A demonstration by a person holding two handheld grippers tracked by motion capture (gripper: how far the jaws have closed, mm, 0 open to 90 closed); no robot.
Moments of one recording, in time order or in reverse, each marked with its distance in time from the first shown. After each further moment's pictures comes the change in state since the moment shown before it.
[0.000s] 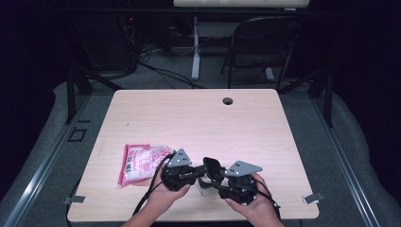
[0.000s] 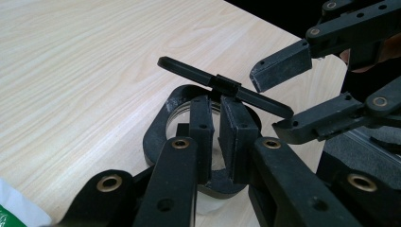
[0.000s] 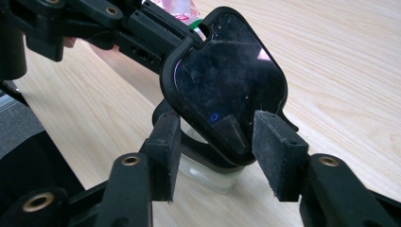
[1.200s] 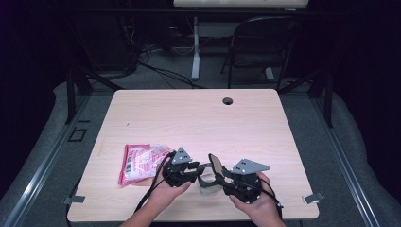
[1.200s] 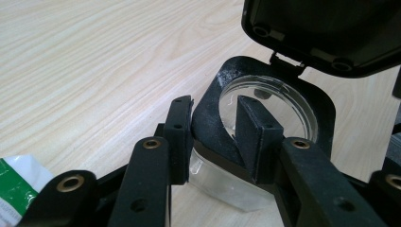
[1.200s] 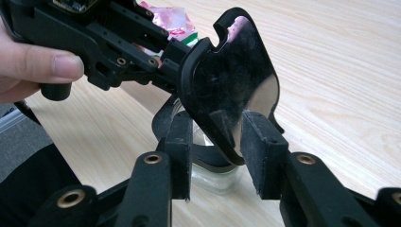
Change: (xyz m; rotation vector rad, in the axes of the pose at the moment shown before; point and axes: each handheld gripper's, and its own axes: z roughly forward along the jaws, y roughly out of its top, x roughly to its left) left arm 0.021 -0.014 0.022 0.050 0.099 -0.030; right arm -0.006 0.005 -0.017 0.063 -0.034 0.025
